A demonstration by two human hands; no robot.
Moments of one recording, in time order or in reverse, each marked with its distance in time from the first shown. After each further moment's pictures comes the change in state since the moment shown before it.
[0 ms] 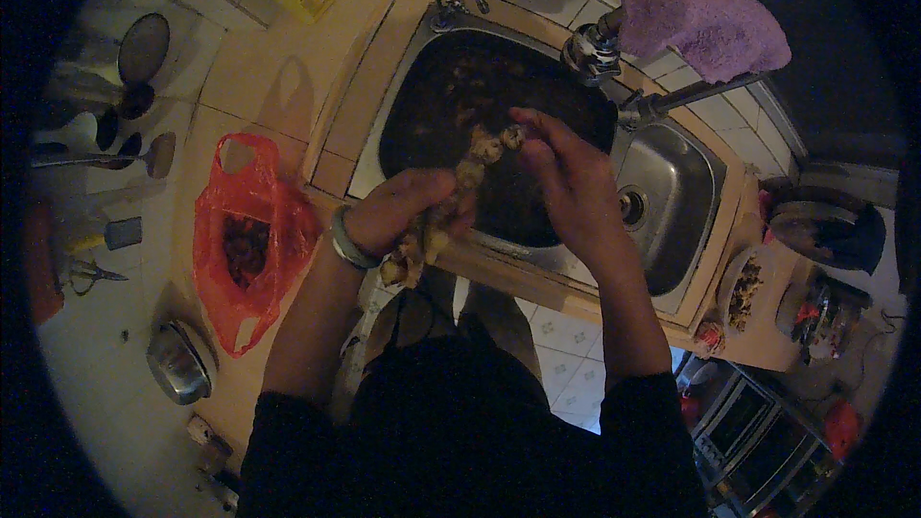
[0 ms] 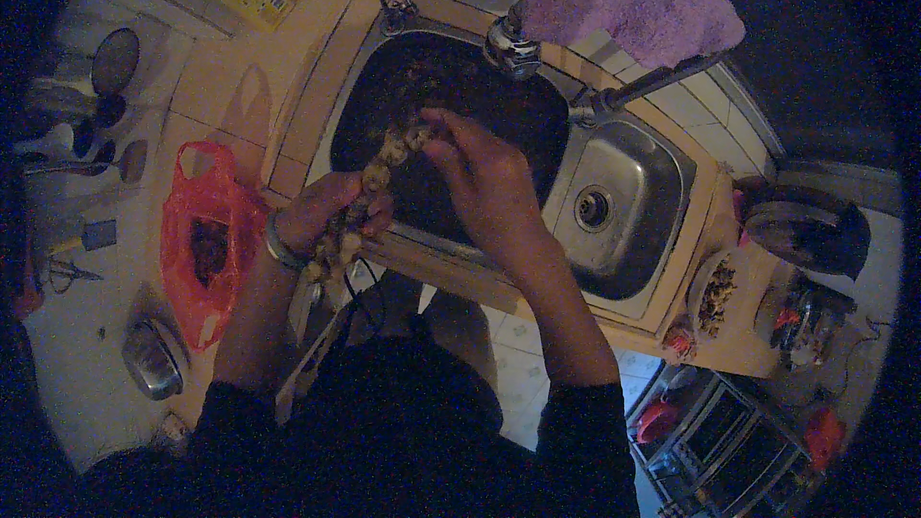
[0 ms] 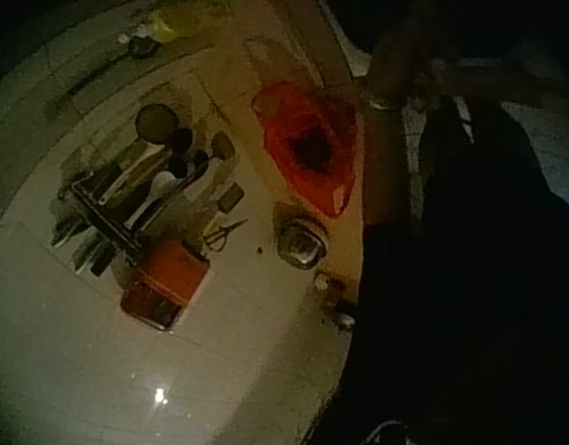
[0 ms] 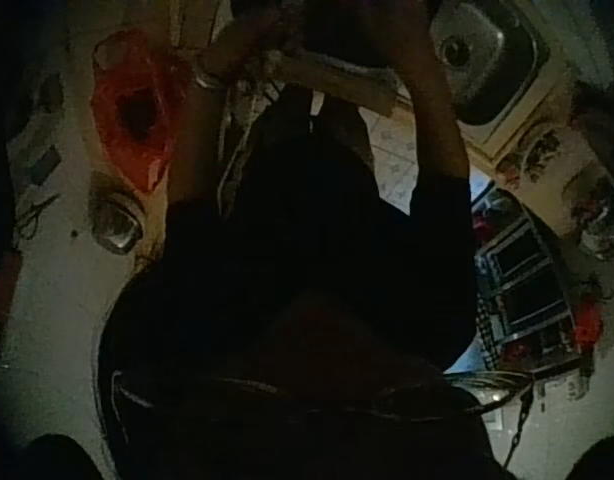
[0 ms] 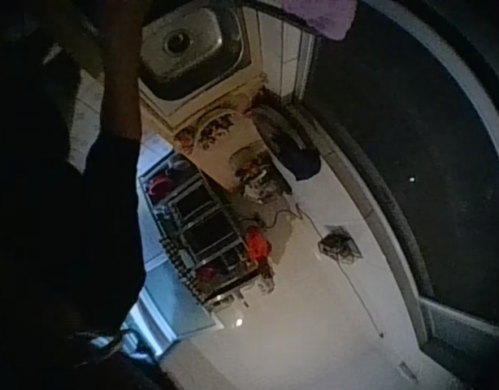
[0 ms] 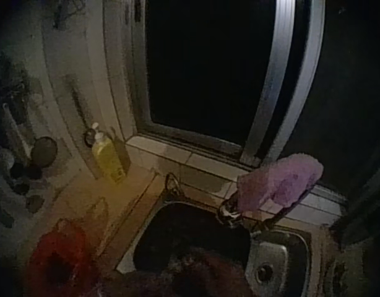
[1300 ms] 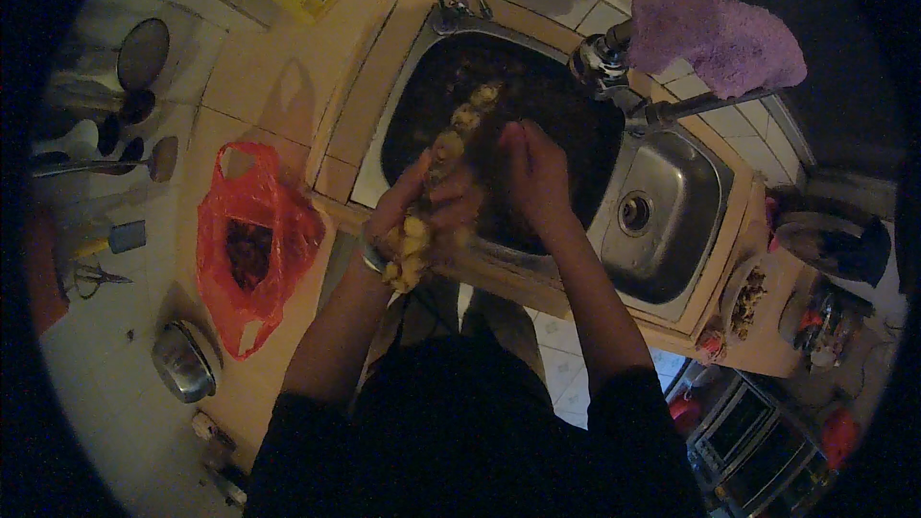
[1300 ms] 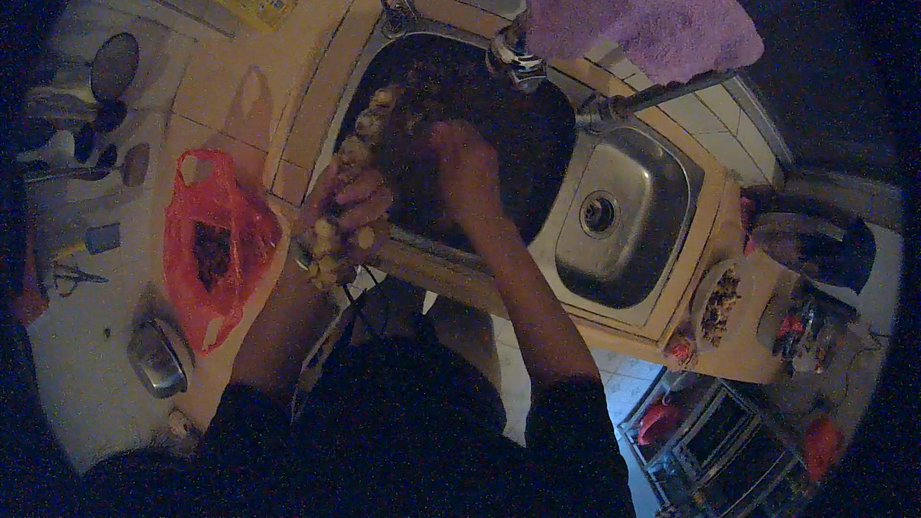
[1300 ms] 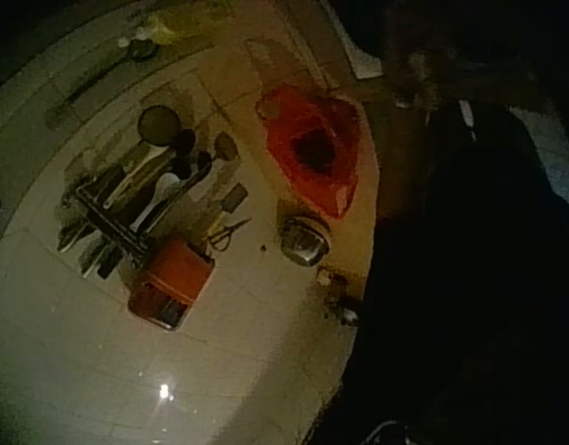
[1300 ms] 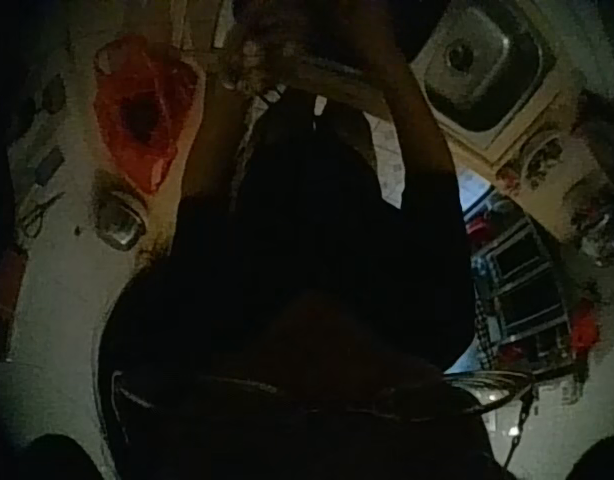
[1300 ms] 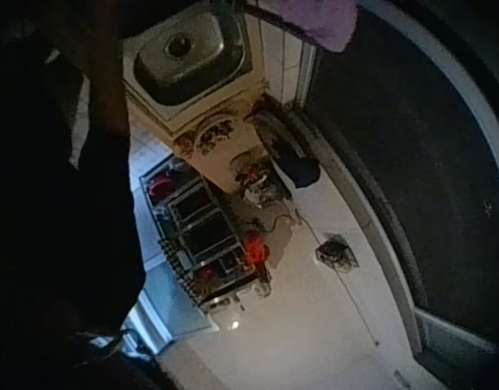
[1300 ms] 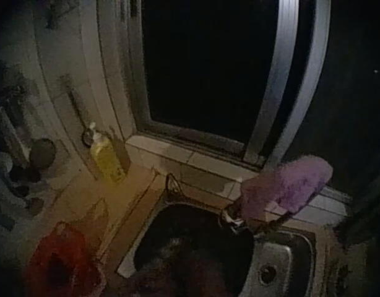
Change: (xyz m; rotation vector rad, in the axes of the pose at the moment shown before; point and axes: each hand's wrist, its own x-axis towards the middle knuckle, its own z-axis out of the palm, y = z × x) left_hand 0.020 -0.012 0.020 -1.098 0.043 0.191; right_hand 0.014 0.100 0.062 -0.174 0.063 -0.032
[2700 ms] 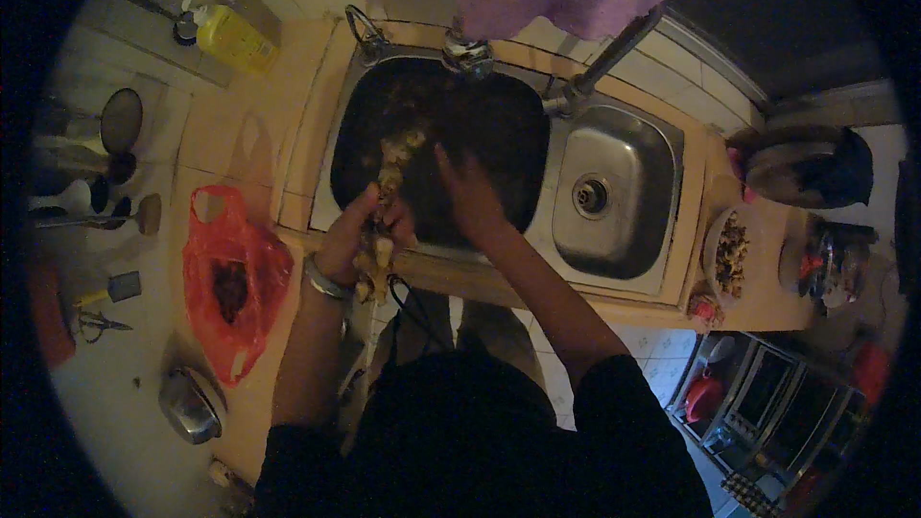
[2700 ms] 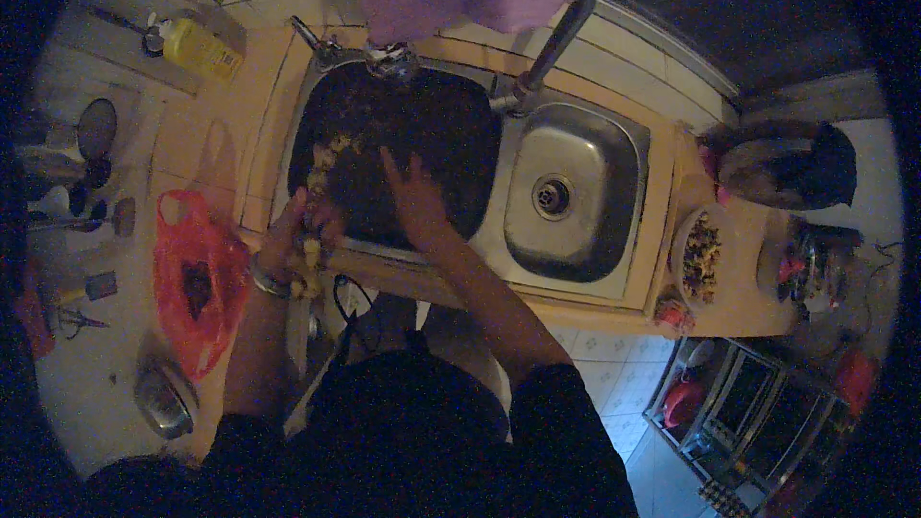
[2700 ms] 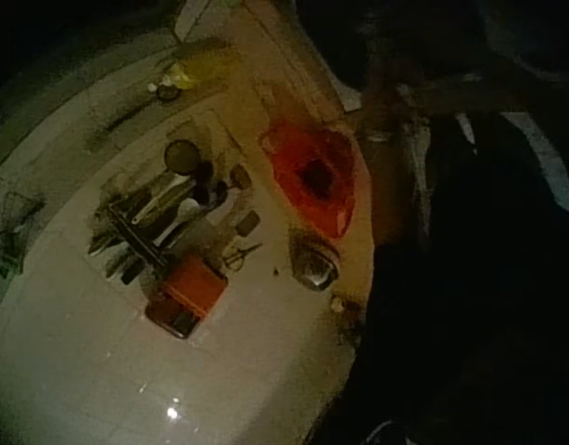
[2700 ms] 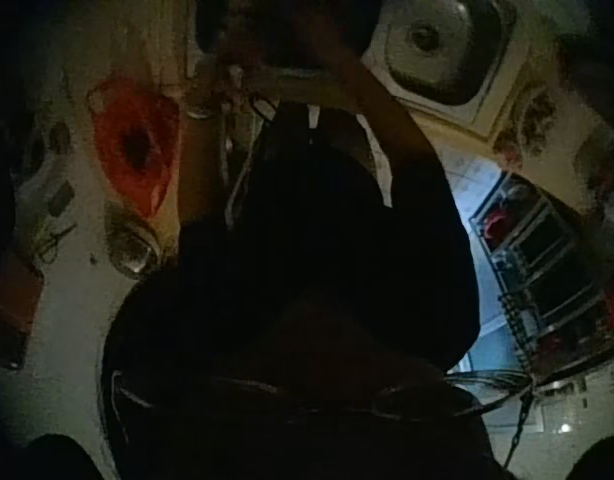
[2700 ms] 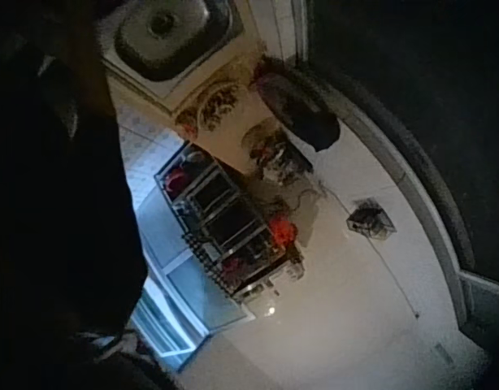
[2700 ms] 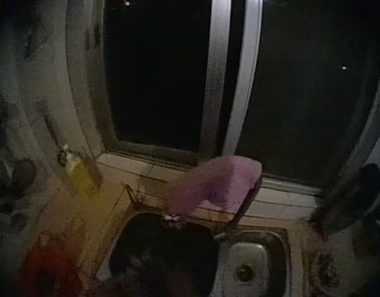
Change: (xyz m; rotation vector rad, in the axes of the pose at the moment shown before) left_hand -0.007 -0.017 -0.007 0.728 0.126 -0.103; right_hand -0.048 0.043 0.014 -0.579 -0.156 -0.017
